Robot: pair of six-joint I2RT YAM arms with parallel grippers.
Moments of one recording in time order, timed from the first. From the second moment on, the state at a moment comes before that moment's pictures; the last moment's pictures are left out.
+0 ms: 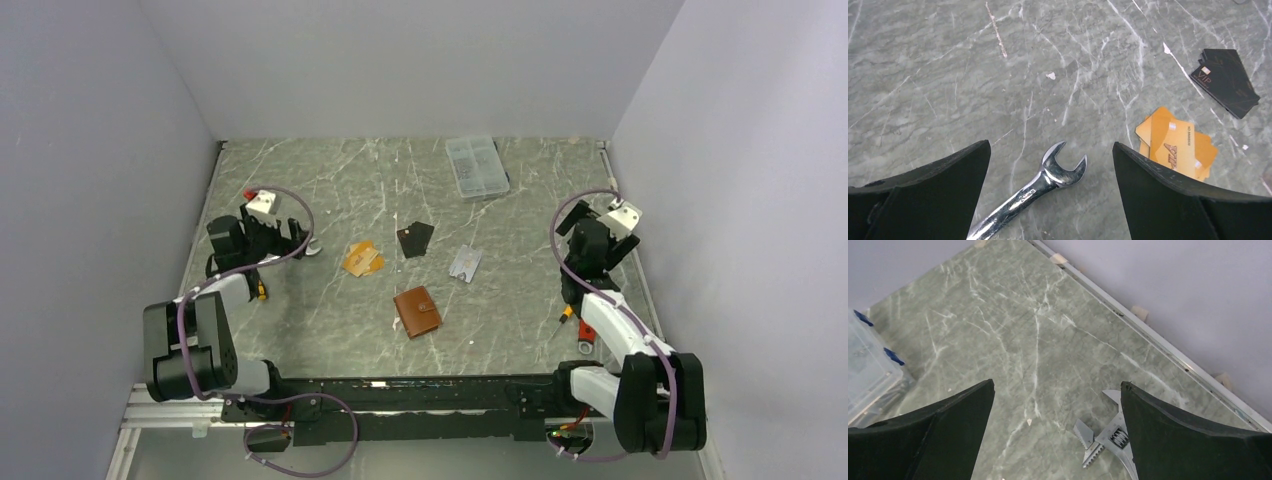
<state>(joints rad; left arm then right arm) 0.24 1.37 0.54 0.44 0.62 0.14 0.02 1.08 0.48 0.31 0.63 0.34</state>
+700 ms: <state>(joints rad) 0.11 1.34 0.21 1.00 0.35 0.16 0.02 1.42 0.15 1.09 0.43 0.14</state>
